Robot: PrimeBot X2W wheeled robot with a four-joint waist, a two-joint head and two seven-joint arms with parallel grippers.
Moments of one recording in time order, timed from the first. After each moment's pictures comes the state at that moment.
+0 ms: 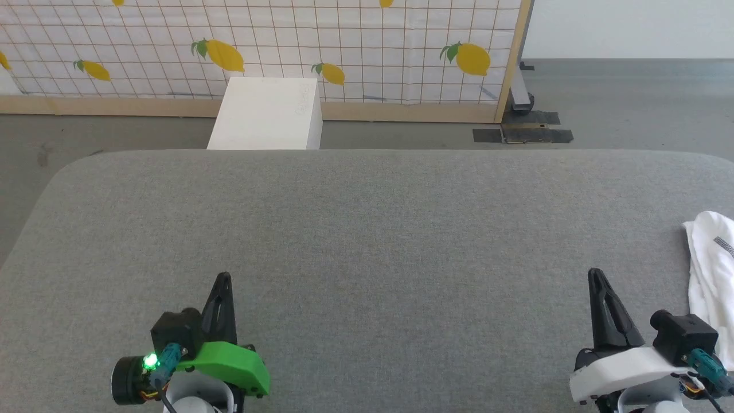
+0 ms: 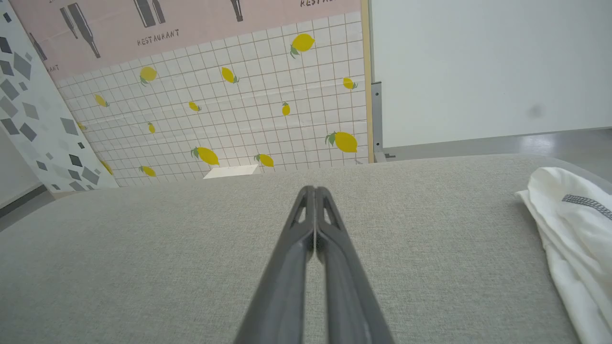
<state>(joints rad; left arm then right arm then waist) -0.07 0.06 -0.05 0.28 -0.15 0.01 -0.25 -0.01 -0.05 -0.06 0.23 0.19 0.13 -0.25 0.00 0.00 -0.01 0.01</state>
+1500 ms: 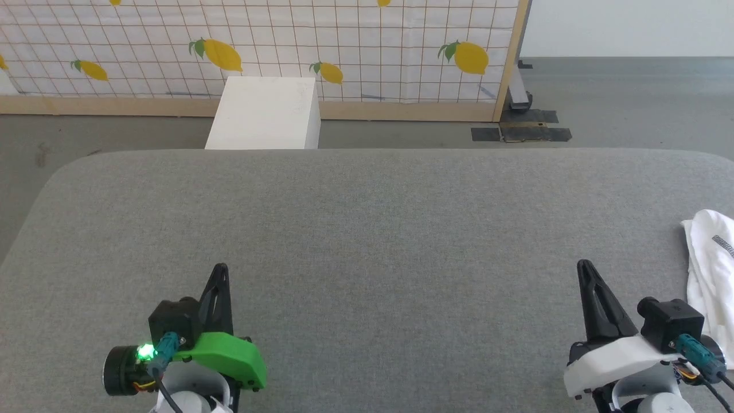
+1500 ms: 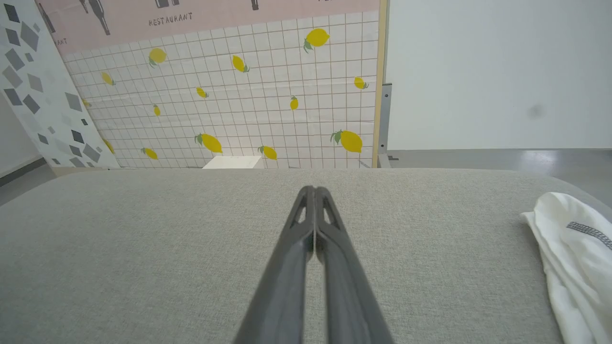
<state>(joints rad) -0.06 0.06 -0.03 0.18 -0.10 0.01 -0.16 -0.01 -0.05 -0.04 0.15 0.13 0.13 -0.16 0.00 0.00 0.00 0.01</state>
